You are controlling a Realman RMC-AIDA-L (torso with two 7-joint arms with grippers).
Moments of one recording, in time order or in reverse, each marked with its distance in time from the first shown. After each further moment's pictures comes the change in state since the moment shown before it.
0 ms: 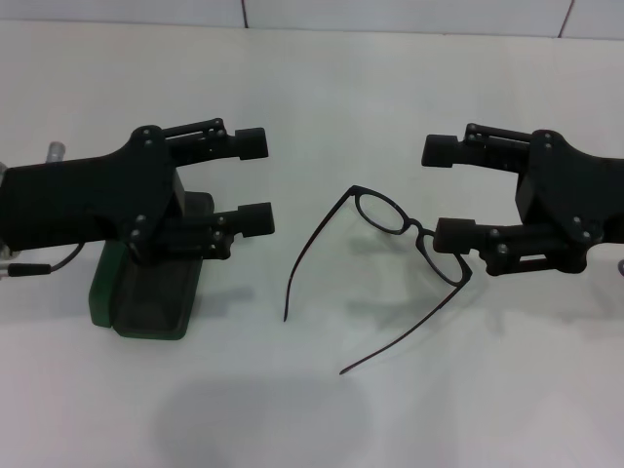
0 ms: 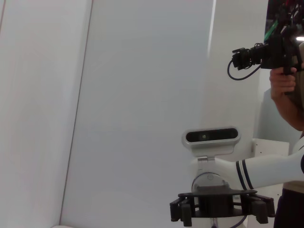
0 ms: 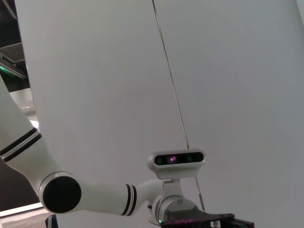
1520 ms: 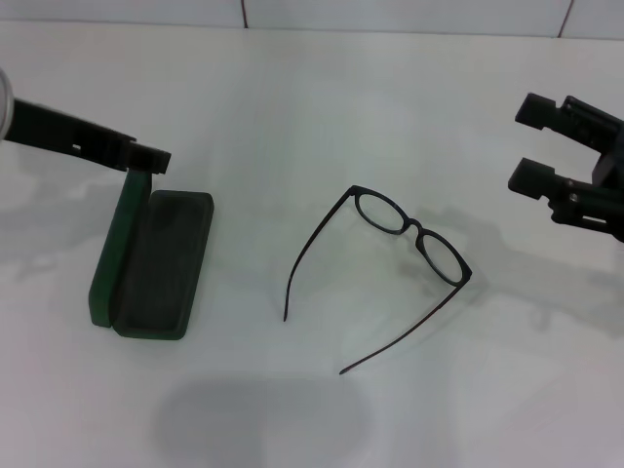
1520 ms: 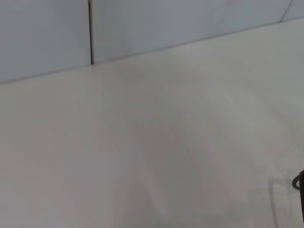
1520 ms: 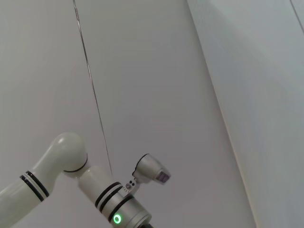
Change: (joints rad) left arm 0.014 -0.120 0.159 1.038 1.035 -0.297 -1.384; right arm -0.110 -0.011 0.092 0.127 0.104 0.037 -0.136
